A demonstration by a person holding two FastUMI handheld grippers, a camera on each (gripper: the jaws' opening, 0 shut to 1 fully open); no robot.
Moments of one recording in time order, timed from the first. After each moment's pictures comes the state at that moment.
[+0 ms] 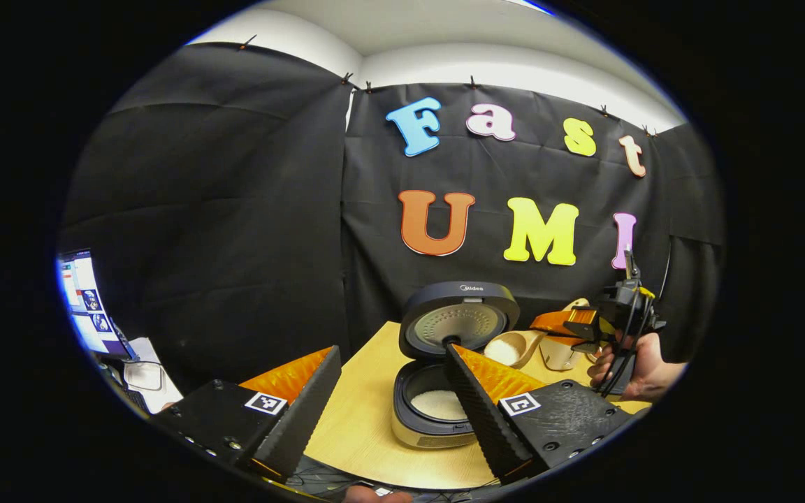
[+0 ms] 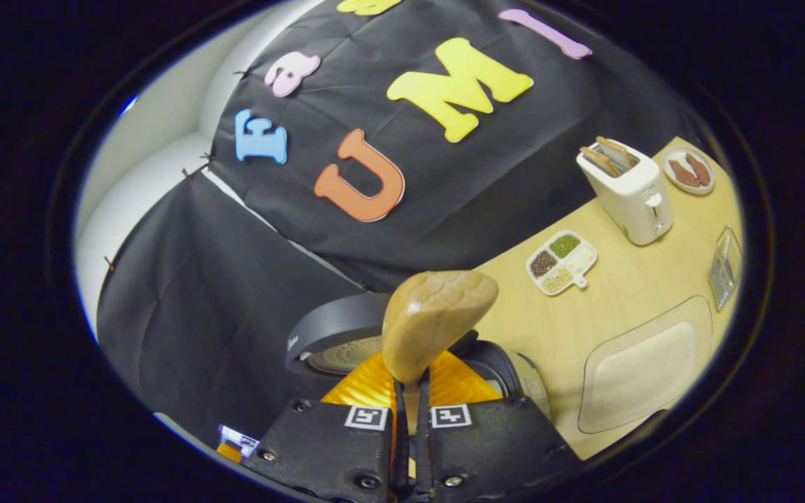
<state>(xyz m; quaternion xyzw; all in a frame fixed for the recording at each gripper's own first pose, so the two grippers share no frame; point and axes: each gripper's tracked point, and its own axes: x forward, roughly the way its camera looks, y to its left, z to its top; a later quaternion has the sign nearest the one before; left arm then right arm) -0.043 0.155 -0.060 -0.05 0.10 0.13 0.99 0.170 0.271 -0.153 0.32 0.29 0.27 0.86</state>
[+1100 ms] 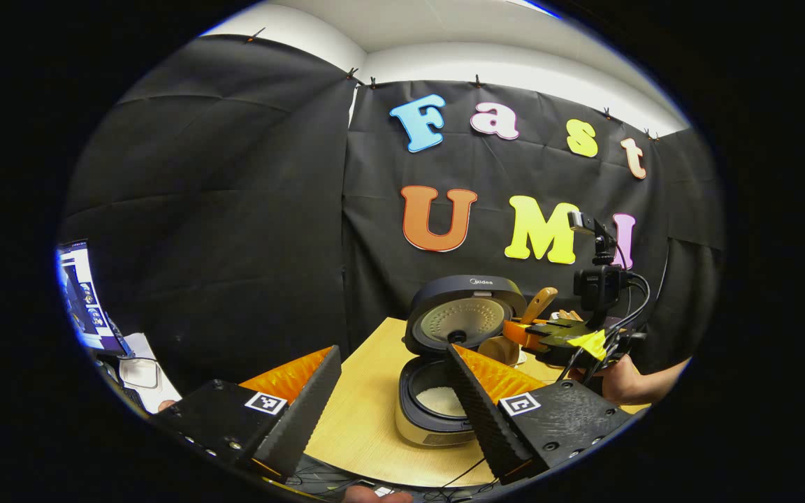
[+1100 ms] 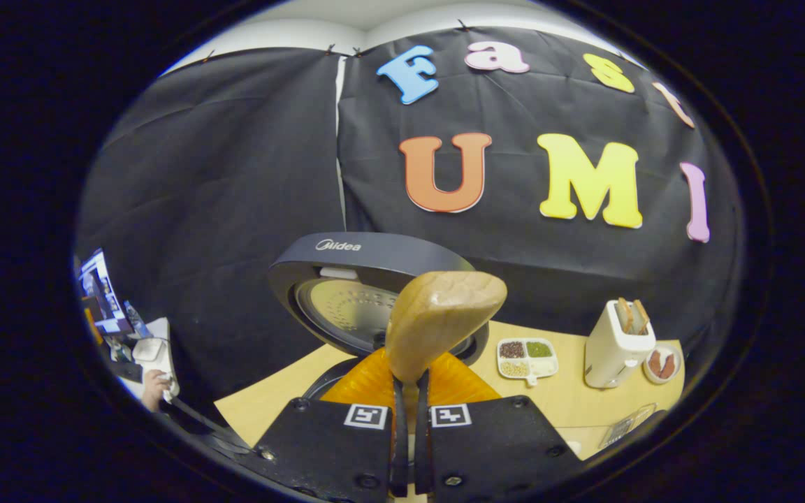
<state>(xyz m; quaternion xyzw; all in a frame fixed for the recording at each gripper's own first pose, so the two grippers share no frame) -0.043 0.167 -0.070 -0.05 0.10 0.12 0.99 0.156 0.333 -0.160 -0.07 0.16 0.30 0.94</state>
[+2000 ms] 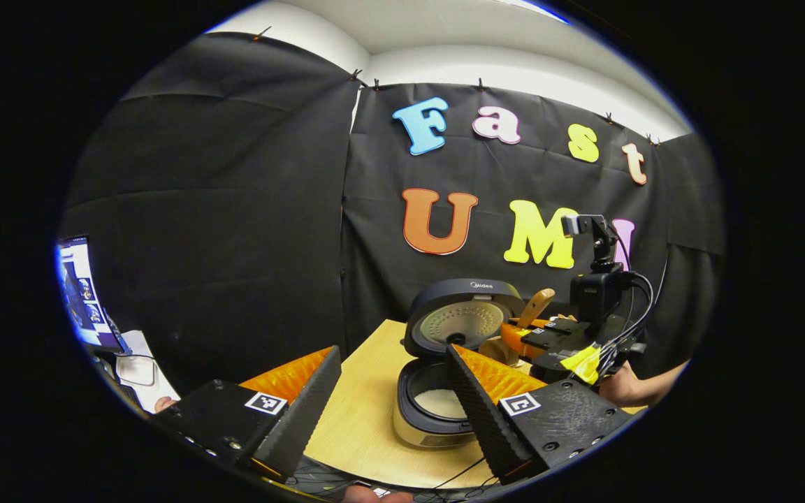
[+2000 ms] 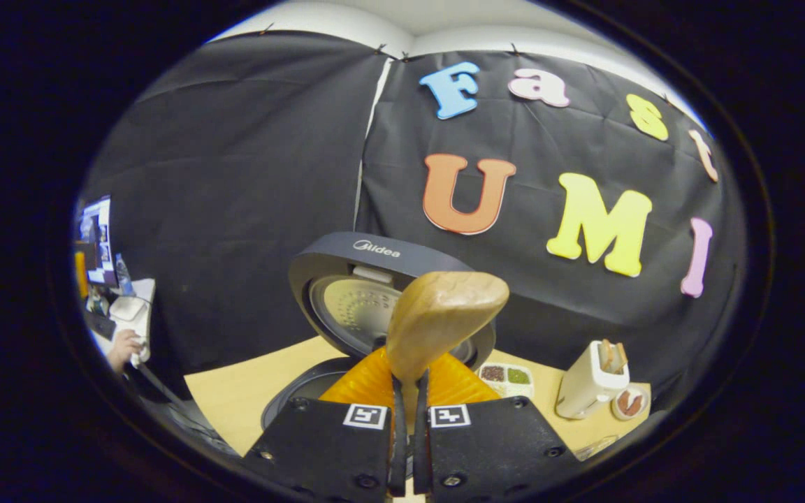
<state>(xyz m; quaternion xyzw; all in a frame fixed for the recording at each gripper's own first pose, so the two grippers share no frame) -0.046 0.167 -0.068 -0.06 0.09 0.12 0.99 0.146 0.332 -0.156 -0.10 0.14 0.30 0.94</state>
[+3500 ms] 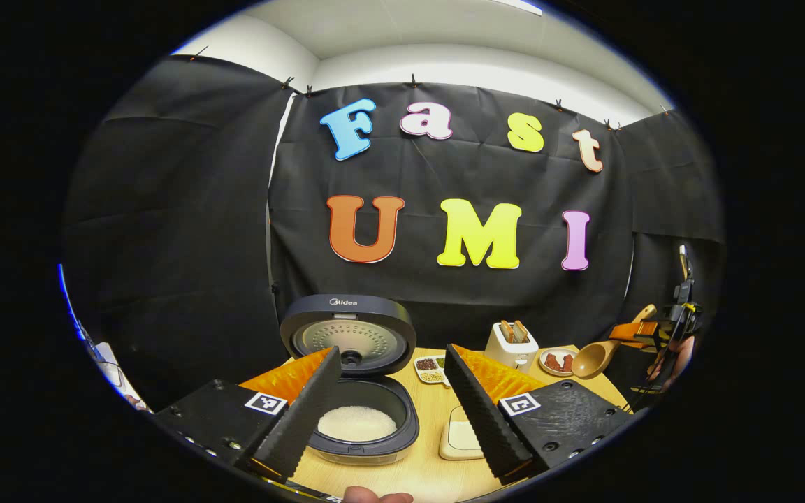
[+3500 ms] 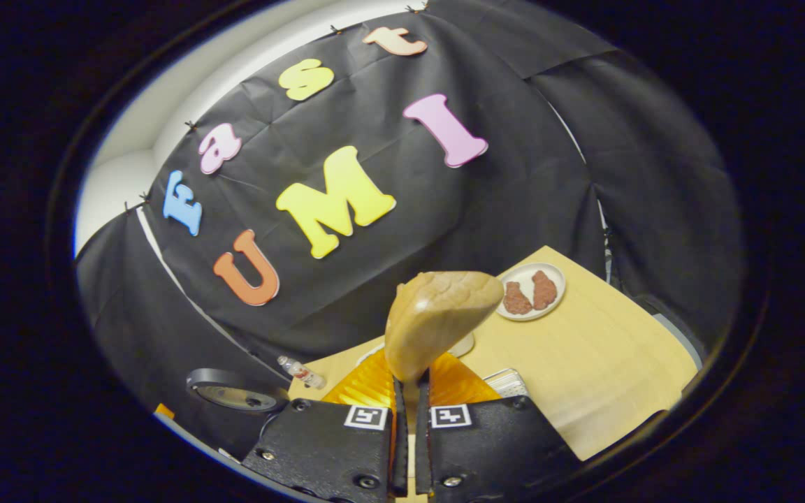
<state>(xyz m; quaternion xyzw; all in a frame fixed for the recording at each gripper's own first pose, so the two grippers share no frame) 0.033 0.001 -0.045 -0.03 0.08 0.04 1.00 0.191 -0.119 -0.160 0.27 0.21 0.03 0.94</state>
